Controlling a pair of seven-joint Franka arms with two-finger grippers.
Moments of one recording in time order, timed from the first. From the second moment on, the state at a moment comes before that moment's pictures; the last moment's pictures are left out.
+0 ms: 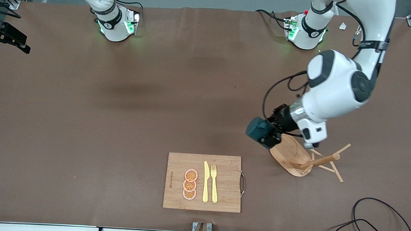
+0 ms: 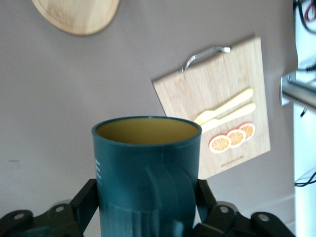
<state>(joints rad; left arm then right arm) -0.33 0.35 -0.12 -1.63 -0.35 2.17 -1.39 -0.02 -0.15 -0.05 -1.65 -0.01 1.45 -0.09</state>
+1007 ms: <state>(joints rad) -0.80 0.67 -0.12 -1.49 0.59 2.60 -1.51 -0.02 -0.15 -0.05 -1.63 -0.01 1.44 -0.09</state>
